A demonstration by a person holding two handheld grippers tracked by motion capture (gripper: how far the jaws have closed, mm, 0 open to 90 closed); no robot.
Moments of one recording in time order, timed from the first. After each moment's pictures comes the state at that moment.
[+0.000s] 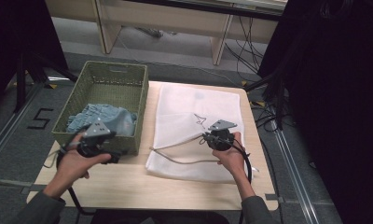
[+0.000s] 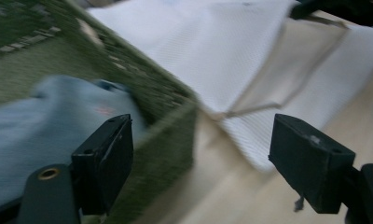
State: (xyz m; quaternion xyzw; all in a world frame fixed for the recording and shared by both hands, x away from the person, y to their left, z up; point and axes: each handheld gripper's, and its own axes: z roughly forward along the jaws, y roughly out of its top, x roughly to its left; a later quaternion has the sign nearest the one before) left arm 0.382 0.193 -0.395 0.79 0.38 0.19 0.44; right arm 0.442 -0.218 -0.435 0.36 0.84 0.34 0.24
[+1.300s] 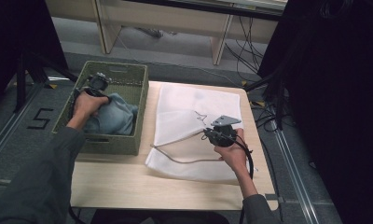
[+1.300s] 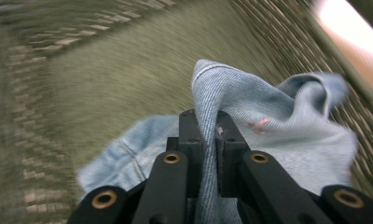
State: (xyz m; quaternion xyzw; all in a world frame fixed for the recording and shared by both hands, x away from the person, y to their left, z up) left arm 0.576 0.238 -0.408 0.77 0.54 0.21 0.28; right arm 0.446 -0.222 -0.422 0.36 0.83 0.36 0.24
